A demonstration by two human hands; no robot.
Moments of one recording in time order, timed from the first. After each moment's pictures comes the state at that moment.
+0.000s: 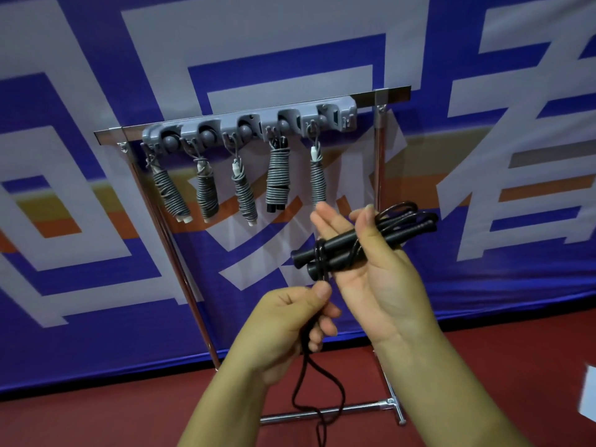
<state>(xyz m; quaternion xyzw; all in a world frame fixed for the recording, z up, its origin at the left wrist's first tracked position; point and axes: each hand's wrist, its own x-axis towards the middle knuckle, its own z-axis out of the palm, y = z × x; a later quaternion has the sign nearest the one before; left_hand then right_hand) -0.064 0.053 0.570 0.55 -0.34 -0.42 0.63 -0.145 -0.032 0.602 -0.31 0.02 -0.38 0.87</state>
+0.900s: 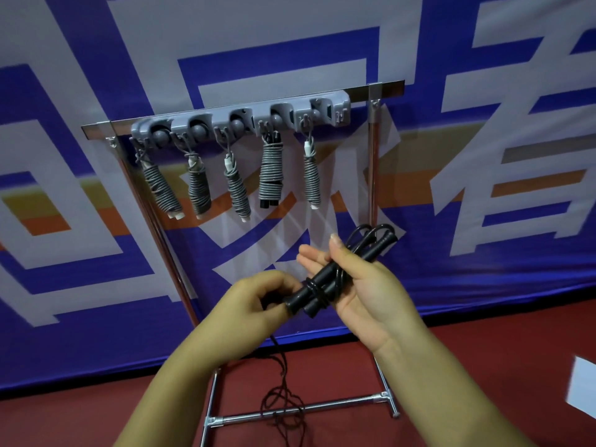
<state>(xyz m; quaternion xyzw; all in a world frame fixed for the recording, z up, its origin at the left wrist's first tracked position) -0.020 0.068 0.572 0.70 -0.56 -0.18 0.40 -0.146 -0.041 0.579 -0.34 0.15 -0.30 0.88</state>
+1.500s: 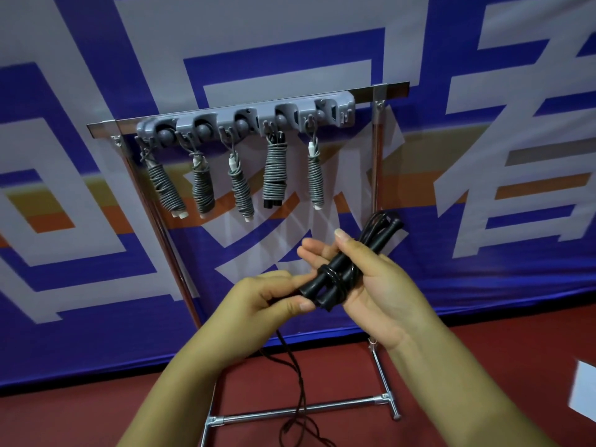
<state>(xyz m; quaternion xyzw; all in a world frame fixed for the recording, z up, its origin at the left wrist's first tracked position) -0.023 0.068 0.573 0.65 -0.60 -0.17 0.44 -0.154 -0.045 0.587 -0.36 0.11 -0.27 0.88</state>
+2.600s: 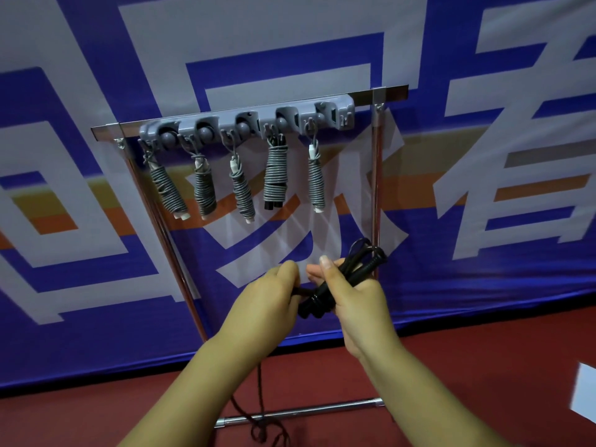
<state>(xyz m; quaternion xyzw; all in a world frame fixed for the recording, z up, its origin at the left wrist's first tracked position) -0.025 0.045 0.553 0.79 -0.57 0.08 0.24 -0.127 -0.037 0.539 -0.49 0.24 -0.40 0.74</state>
